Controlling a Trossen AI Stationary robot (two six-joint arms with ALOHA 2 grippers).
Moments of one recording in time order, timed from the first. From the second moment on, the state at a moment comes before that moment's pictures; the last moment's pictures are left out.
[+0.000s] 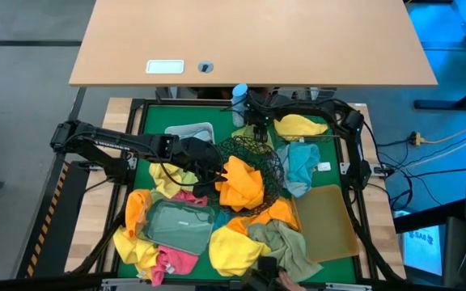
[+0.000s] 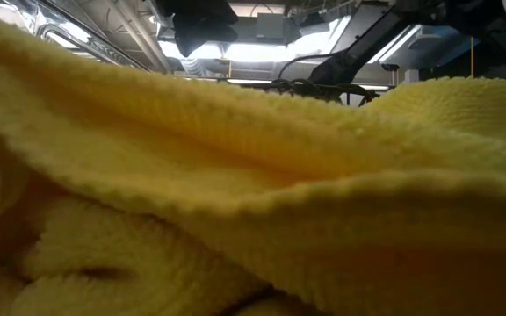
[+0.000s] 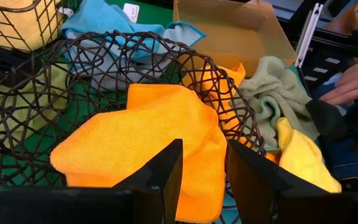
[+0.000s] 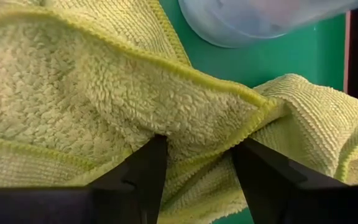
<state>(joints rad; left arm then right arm) -0.06 1.37 1.10 -0.35 0.03 -0.28 -0.55 2.09 1.46 -0.64 0.05 -0.50</state>
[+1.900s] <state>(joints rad) -0.06 1.07 1.10 -0.60 -0.04 -0.23 -0.45 1.51 1.46 -0.75 -0.26 -0.41</state>
